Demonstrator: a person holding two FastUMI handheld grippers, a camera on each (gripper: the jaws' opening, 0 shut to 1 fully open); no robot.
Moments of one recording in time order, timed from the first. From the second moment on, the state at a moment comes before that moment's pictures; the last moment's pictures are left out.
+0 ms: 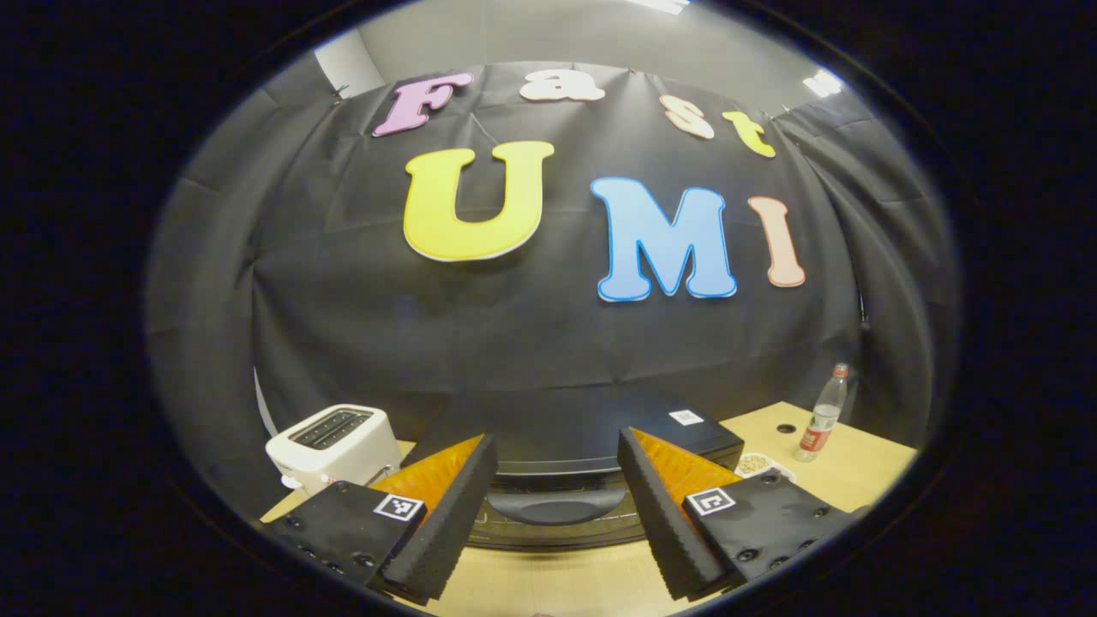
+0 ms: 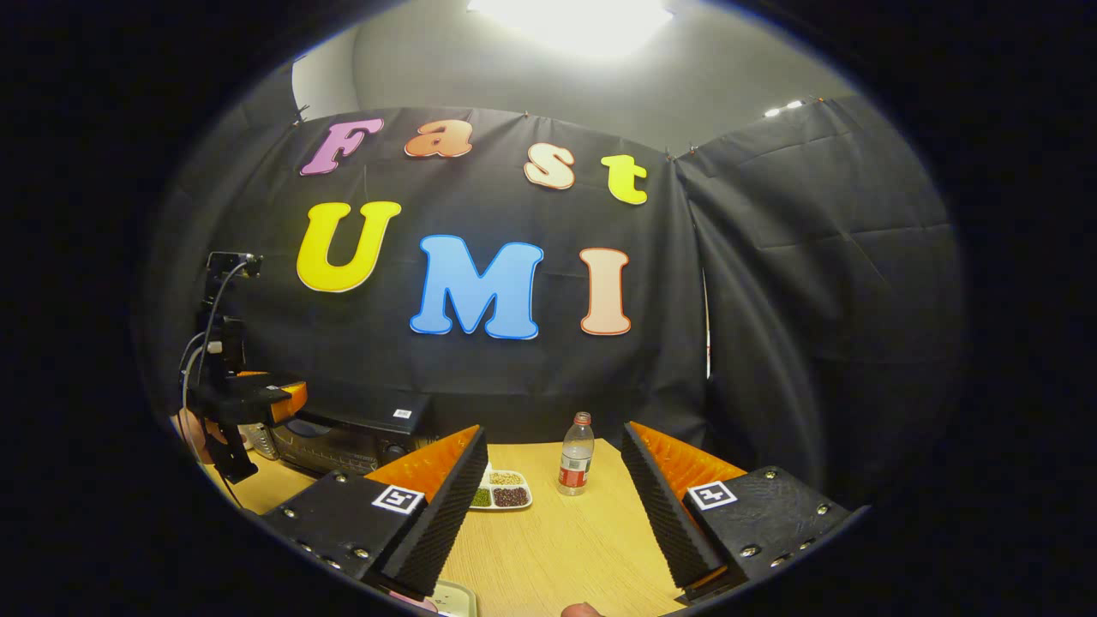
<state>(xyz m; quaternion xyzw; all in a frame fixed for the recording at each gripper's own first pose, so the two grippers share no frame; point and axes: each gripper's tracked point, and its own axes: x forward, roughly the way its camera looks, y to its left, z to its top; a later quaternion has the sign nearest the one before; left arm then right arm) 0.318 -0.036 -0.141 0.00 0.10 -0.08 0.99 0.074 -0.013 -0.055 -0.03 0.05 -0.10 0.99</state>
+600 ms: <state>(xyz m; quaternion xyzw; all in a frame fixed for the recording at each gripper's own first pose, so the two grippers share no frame) 0.338 -0.041 -0.204 0.01 0.14 -0.06 0.99 0.079 -0.021 -0.067 -0.03 0.07 -0.11 0.99</state>
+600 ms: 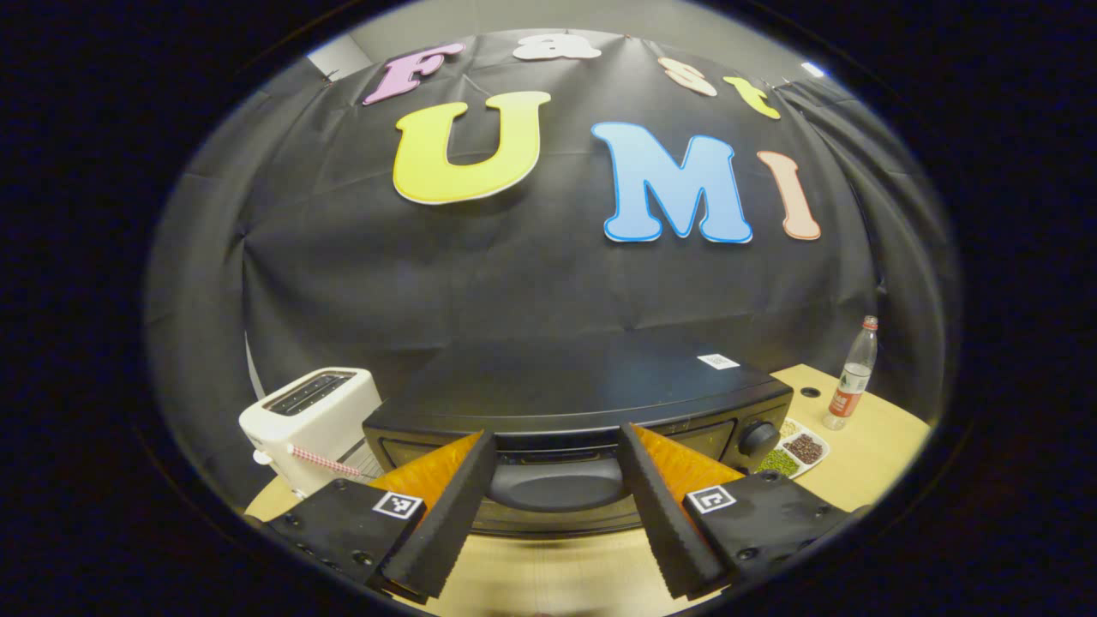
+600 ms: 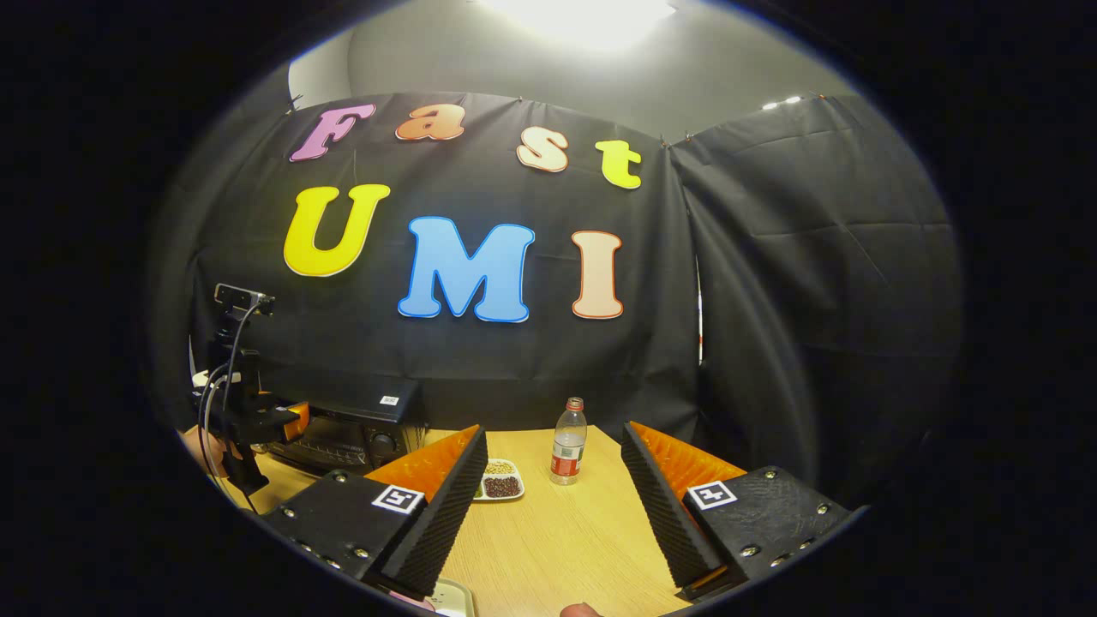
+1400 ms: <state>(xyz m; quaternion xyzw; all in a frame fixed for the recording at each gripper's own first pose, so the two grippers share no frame) 0.257 -0.034 -0.235 0.01 0.17 -0.04 0.99 0.063 -0.040 -0.078 -0.02 0.09 -0.08 0.99</state>
